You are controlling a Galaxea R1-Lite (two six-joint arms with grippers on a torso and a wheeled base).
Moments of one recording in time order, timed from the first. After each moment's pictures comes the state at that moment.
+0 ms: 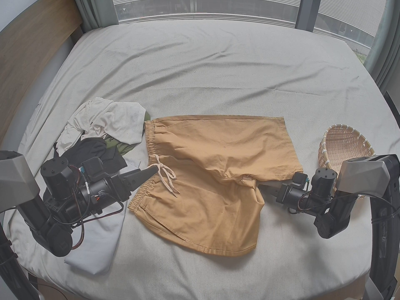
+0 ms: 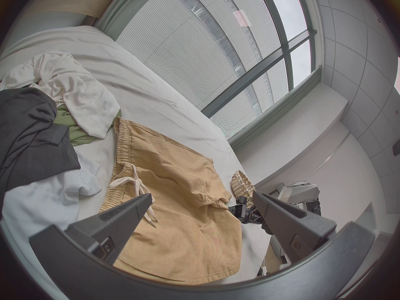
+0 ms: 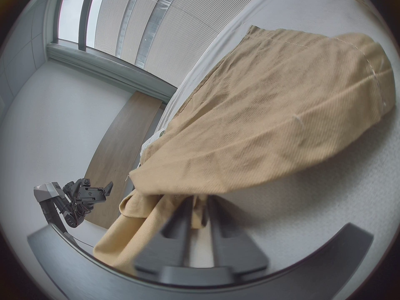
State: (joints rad) left arm -0.24 1.98 -0.40 -1.55 -0.55 -0.55; right arm 0.20 2.45 -0.72 -1.54 0.62 0.65
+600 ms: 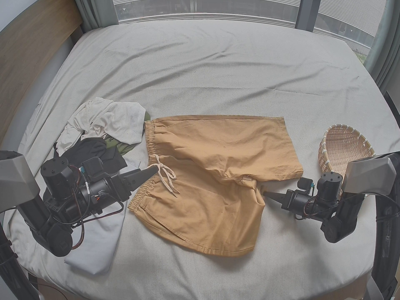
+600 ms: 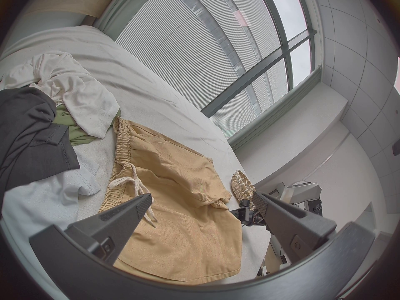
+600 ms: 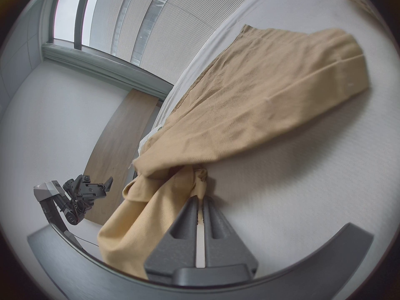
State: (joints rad) left arm -0.24 1.98 -0.40 -1.55 -0.55 -0.55; right arm 0.19 2.38 -0.56 -1.54 0.63 0.59
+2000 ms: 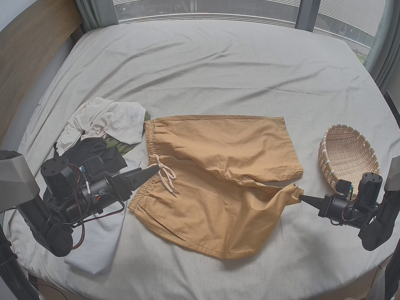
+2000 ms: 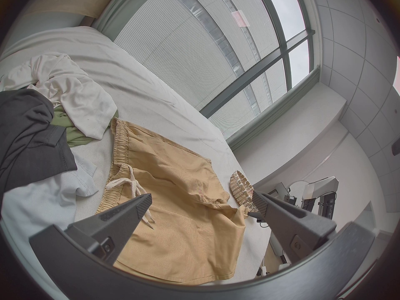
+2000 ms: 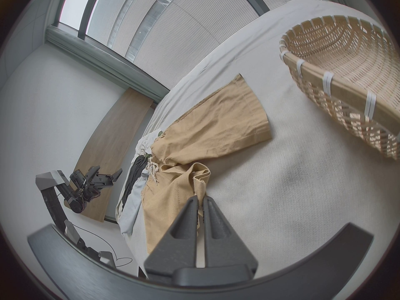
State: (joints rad) left arm -0.25 1.98 -0.40 -1.55 -0.55 -0.55; right arm 0.04 2.05 -0.21 -1.54 0.63 0.46
